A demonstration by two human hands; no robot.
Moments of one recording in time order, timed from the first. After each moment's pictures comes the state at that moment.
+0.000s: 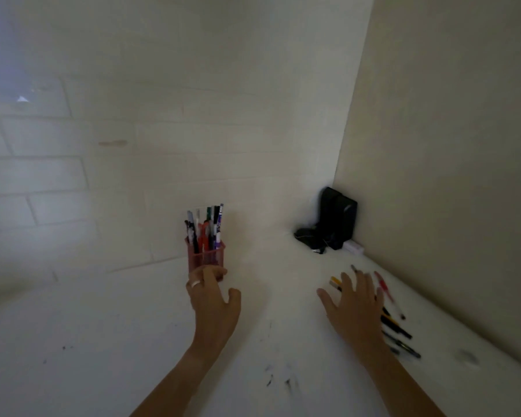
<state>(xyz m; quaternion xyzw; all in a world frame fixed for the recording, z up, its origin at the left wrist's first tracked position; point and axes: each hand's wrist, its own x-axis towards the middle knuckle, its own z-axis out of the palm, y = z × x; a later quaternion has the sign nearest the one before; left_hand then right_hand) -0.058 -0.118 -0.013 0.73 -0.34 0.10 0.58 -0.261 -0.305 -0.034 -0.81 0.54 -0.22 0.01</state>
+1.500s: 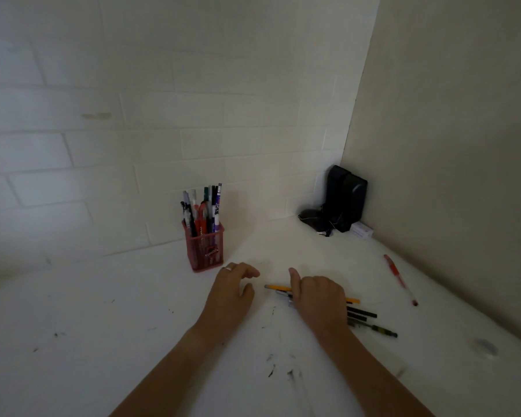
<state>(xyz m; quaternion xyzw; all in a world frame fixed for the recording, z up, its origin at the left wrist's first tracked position) -0.046 -0.136 -0.035 0.73 -0.52 -0.03 0.44 -0.198 -0.268 -0.042 -0.85 0.41 -0.29 -0.13</state>
